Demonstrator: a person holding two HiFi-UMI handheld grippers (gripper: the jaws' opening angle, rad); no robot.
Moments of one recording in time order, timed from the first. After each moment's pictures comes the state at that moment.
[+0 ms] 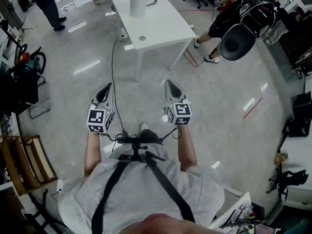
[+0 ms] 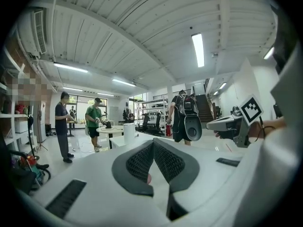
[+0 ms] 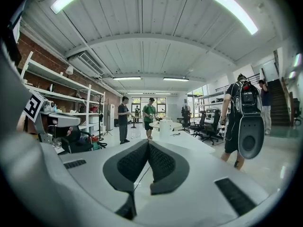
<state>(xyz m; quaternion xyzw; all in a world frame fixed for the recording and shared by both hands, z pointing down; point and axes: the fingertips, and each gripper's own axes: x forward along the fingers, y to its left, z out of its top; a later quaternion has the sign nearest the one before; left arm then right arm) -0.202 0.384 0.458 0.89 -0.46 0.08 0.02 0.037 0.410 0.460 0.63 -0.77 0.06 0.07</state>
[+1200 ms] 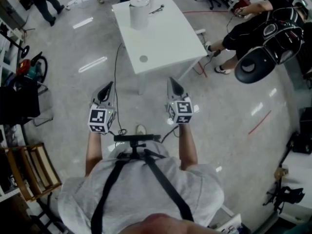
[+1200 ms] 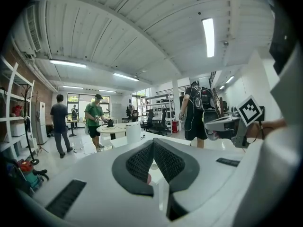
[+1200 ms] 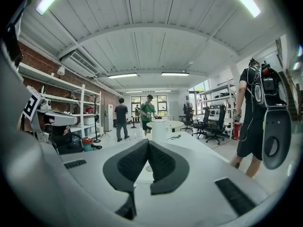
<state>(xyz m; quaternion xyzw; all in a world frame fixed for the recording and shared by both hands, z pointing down) -0.143 0.165 0.464 0.87 -0.48 0.10 0.02 0.097 0.173 0.478 0.62 -0.78 0.07 0.06</state>
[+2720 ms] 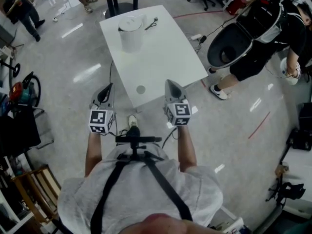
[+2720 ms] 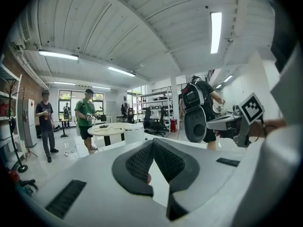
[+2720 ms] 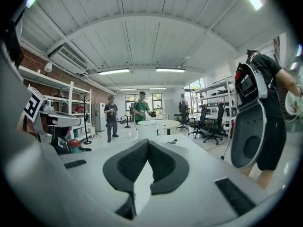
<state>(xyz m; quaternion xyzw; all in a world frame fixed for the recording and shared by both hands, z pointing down) -0.112 -0.036 0.466 0.89 -0.44 0.11 0.02 0.119 -0.005 0.479 0.64 -0.76 0.09 0.06</state>
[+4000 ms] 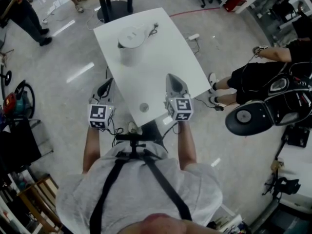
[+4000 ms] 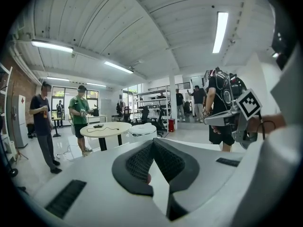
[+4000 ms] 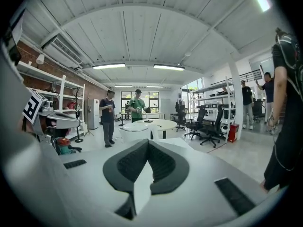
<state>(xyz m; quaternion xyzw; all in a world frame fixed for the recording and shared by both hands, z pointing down) -0.105 -0.186 0.485 0.90 -0.41 0.11 0.02 0.128 -0.146 0.482 0.66 -0.74 0.08 0.08</state>
